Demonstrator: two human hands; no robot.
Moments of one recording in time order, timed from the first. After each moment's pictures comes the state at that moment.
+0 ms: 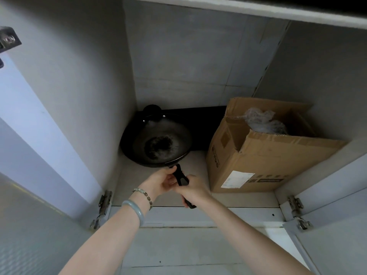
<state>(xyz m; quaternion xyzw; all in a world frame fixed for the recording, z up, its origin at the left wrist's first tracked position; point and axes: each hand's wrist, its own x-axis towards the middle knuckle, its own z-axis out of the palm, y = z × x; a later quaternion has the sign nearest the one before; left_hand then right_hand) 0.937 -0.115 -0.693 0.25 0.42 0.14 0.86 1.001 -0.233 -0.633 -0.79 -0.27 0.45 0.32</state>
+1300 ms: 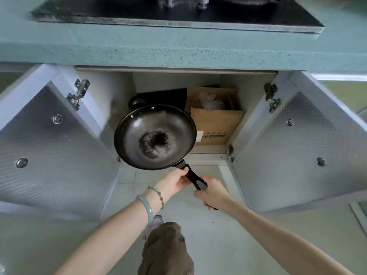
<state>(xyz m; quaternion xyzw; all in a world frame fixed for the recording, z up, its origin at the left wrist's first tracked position) 0.869 -0.462 -0.424 0.24 0.52 0.10 0.81 0.950 -0.584 -0.374 -0.81 -0.33 0.44 0.21</state>
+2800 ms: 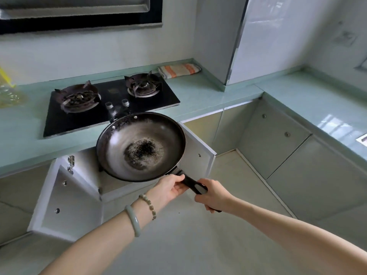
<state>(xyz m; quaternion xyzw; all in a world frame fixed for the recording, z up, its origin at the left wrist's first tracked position) 0.808 -0.703 0.029 0.35 0.43 -0.03 0.83 0.856 -0.861 0.056 -0.85 -0.26 0.35 0.30</state>
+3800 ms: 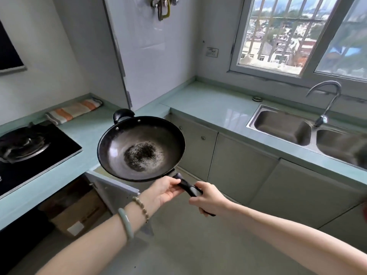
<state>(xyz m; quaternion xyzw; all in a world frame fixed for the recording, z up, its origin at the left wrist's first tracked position) 1.013 -0.894 0.072 0.49 0.28 -0.22 0.79 0.973 -1.052 0.093 -0.88 -0.03 0.23 0.42</state>
